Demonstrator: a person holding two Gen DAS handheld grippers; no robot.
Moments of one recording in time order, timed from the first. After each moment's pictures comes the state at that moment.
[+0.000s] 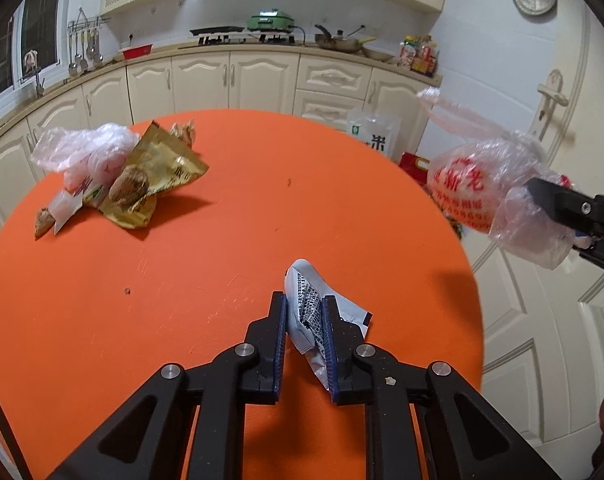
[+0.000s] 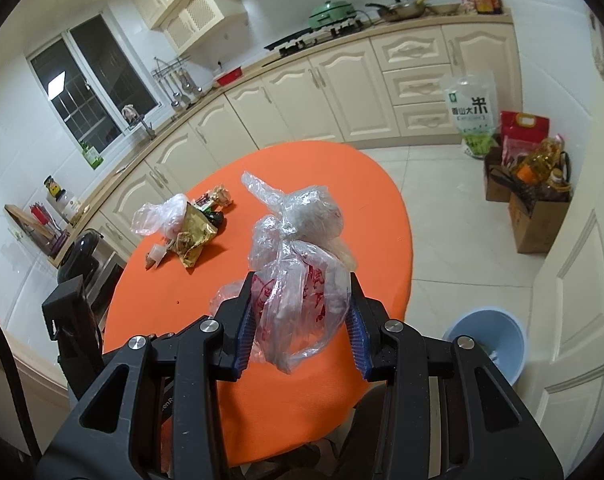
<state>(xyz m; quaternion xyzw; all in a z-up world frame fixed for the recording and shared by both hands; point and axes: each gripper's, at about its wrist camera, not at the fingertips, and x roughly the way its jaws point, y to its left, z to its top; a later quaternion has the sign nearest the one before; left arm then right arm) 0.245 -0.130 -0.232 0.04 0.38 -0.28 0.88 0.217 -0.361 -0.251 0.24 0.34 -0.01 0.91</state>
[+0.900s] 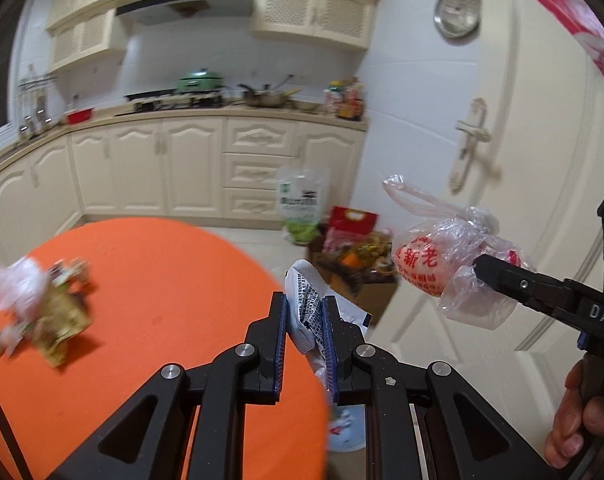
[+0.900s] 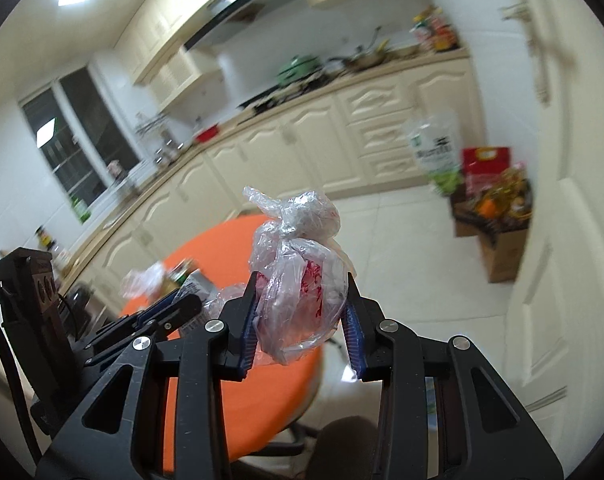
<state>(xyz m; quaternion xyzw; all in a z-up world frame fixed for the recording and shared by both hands) 0.222 -0.238 -0.139 0.04 0.29 -0.38 0.88 0.155 -0.466 -0.207 0.26 0.25 -0.09 0.93</state>
